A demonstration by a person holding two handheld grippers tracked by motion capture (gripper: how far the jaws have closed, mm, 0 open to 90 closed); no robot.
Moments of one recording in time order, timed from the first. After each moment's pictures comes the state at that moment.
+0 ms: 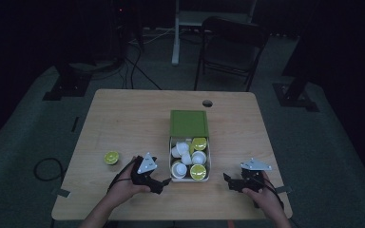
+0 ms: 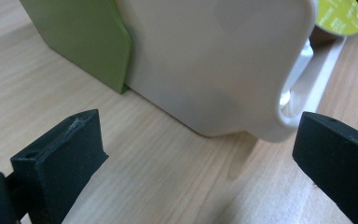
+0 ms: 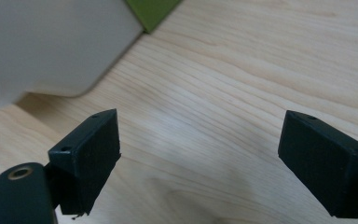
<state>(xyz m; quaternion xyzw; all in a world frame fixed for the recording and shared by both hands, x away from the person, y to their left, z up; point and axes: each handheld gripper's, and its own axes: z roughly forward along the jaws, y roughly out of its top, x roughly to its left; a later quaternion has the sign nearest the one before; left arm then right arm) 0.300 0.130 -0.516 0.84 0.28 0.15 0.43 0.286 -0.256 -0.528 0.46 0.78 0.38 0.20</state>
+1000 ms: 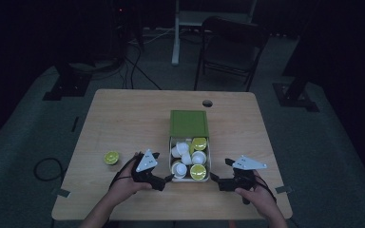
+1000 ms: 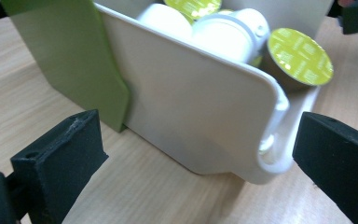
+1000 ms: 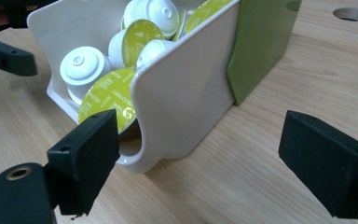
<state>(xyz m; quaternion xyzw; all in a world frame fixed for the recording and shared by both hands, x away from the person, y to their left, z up) 0.305 0.126 -0.502 0.82 0.26 0.16 0.48 0.282 -0.220 -0.496 0.38 0.78 0.48 0.16</state>
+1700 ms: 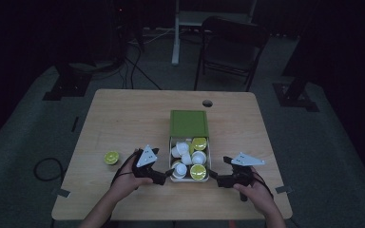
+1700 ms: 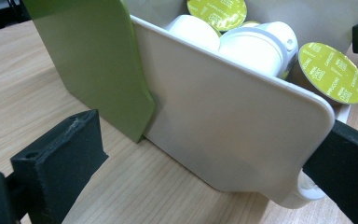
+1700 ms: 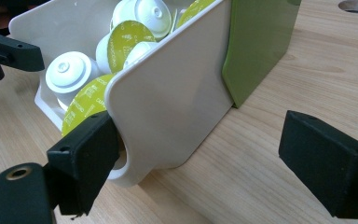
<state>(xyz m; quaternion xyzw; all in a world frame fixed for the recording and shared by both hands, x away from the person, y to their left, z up) 0.317 0.126 -0.505 0.81 0.28 0.17 0.48 0.294 -0.220 -0.504 0.39 0.77 0.48 0.14</state>
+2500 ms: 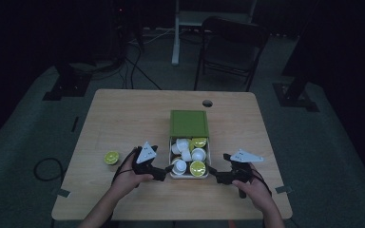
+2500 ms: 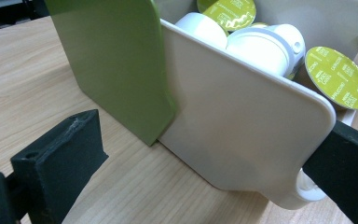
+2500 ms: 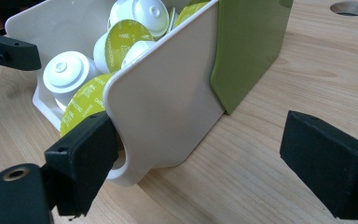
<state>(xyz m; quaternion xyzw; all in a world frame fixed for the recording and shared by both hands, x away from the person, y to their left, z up) 0.325 0.127 -0.505 0.81 0.30 0.17 0.48 0.305 -0.218 -0.503 0.40 0.77 0.48 0.15</state>
